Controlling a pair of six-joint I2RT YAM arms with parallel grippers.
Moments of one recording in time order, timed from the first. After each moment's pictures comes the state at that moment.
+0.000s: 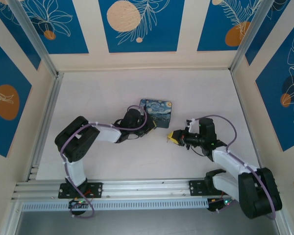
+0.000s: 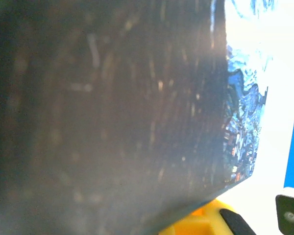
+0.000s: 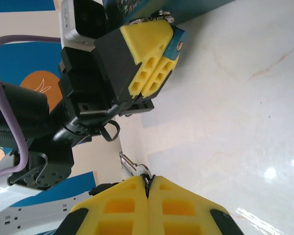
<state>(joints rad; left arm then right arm) -0.73 1.85 0.84 0.45 0.32 -1.23 0.23 1.01 0.30 0.10 -0.86 1.11</state>
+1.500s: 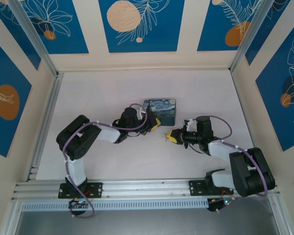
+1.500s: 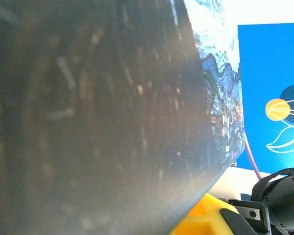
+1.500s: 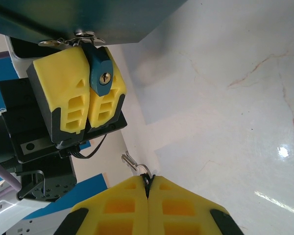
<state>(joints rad) -0.70 1.88 0.81 0.70 0.52 -1.33 0.21 1.27 0.33 0.25 -0.92 1.17</state>
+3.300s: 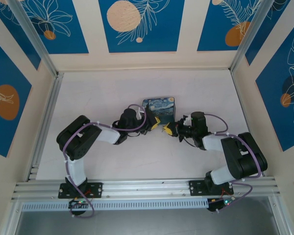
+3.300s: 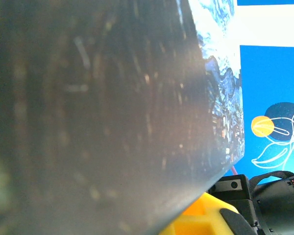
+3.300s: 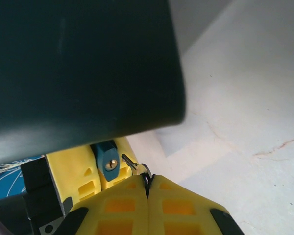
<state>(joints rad) -0.71 1.88 0.79 0.77 0.46 -1.42 0.27 1.46 0.40 0.49 -0.75 1.43</state>
